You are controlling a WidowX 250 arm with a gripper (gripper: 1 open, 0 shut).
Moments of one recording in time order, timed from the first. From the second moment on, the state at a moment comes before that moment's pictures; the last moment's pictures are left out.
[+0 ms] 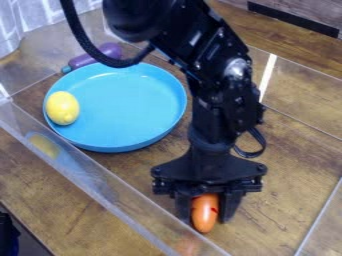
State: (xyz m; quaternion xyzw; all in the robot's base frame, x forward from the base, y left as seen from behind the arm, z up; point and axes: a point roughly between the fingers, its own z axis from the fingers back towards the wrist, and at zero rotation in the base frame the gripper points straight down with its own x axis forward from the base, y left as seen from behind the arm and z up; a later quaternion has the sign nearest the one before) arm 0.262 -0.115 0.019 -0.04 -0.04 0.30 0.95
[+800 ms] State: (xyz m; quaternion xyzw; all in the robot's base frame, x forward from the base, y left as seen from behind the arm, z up) arm 0.268 -0.112 0.019 -0.02 -0.05 0.25 0.97
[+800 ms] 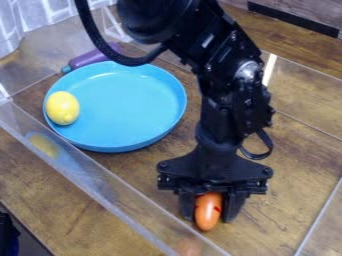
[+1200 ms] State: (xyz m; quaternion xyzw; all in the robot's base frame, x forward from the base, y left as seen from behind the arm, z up) arm 0.255 -0.101 0.040 -0.01 -0.05 0.28 0.96
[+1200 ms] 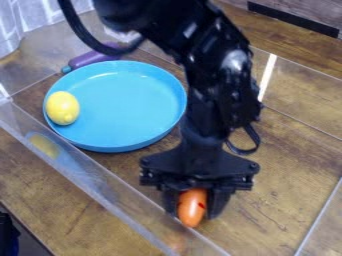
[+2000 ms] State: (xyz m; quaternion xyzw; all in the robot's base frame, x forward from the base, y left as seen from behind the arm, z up) arm 0.290 -0.072 0.086 0.00 -0.07 0.19 0.98
